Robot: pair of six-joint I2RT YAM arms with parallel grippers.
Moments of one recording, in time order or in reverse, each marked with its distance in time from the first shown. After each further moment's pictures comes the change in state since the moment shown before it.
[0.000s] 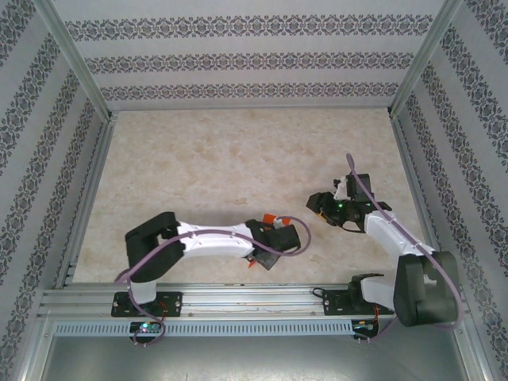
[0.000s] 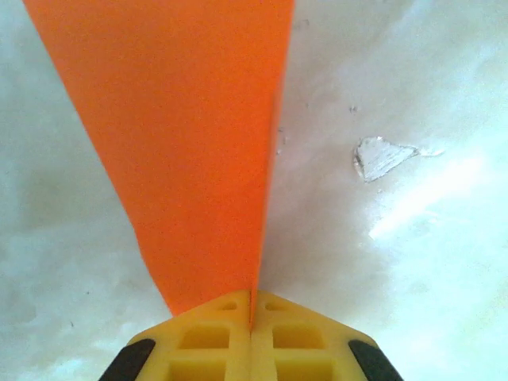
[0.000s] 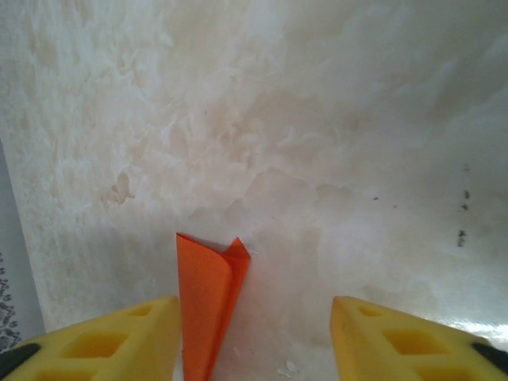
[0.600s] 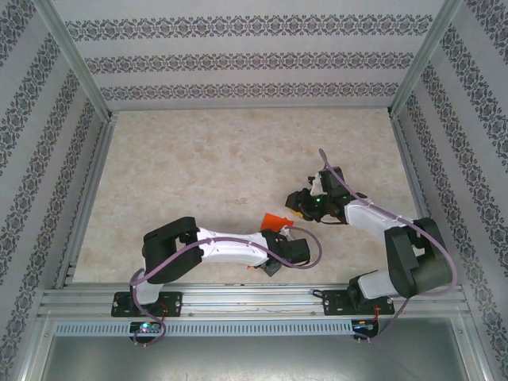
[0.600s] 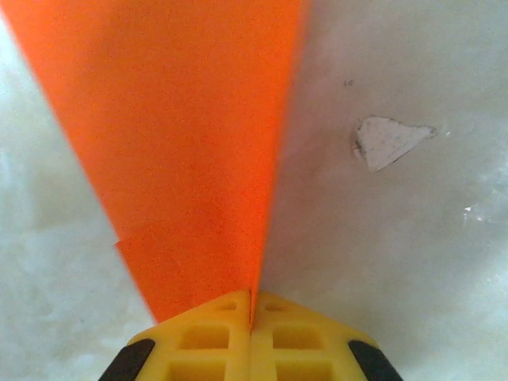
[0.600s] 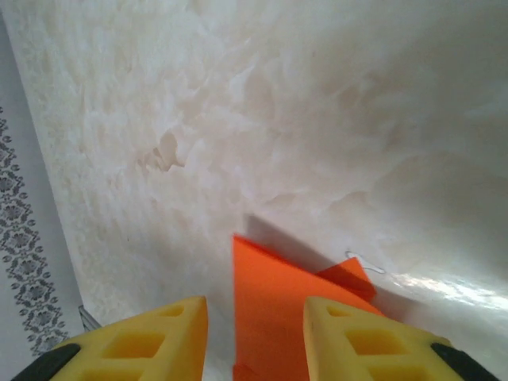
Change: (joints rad) left arm -0.101 0.167 0.135 -0.154 -0.188 0.005; right arm 0.195 0.212 0.084 0.158 -0.032 0.149
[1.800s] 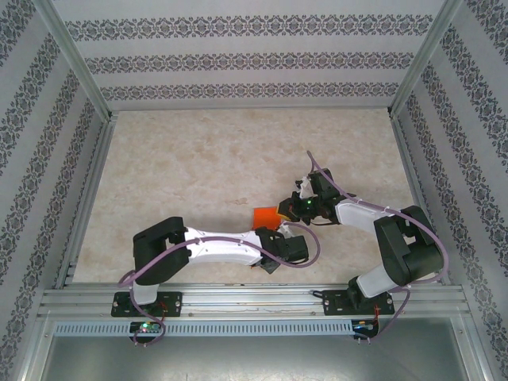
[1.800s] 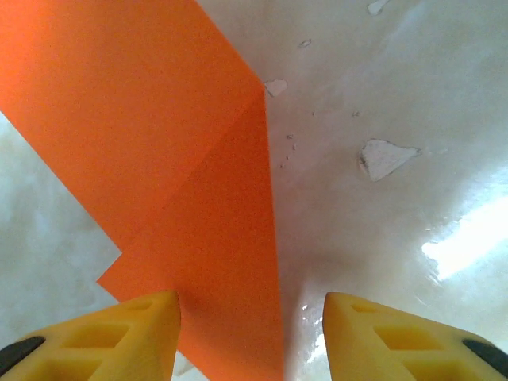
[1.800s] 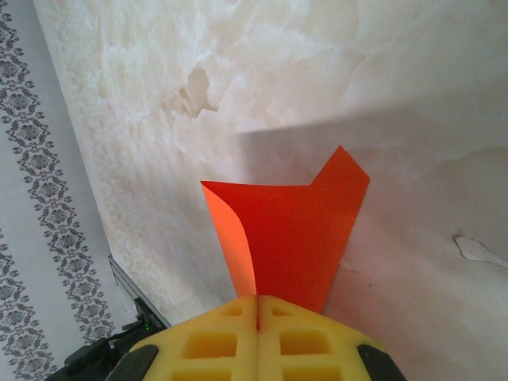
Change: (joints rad) left arm -0.001 -0.074 -0.023 0.011 -0.031 -0.001; right arm 0.088 0.109 0.006 0.111 -0.126 0.066
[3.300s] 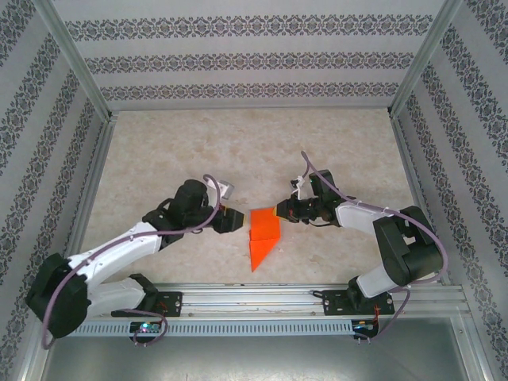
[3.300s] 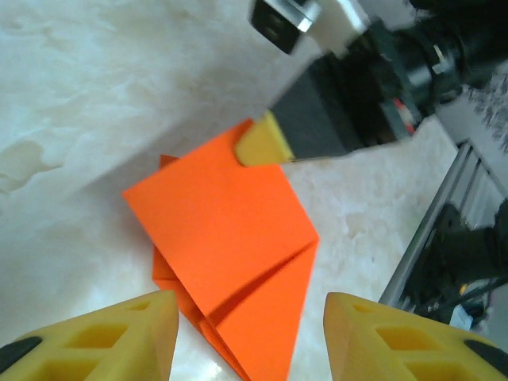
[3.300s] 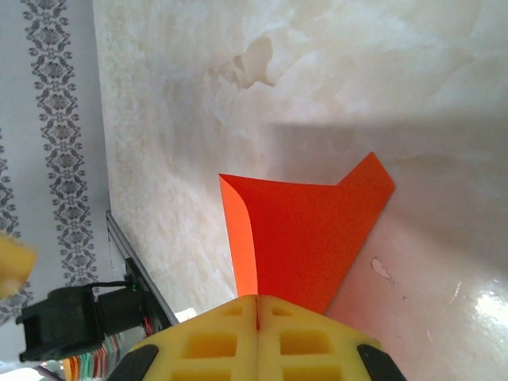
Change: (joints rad) left arm 0.591 -0.799 -0.643 0.669 0.785 0.121; right arm 0.000 -0.001 -0.029 0.075 -0.088 -0.153
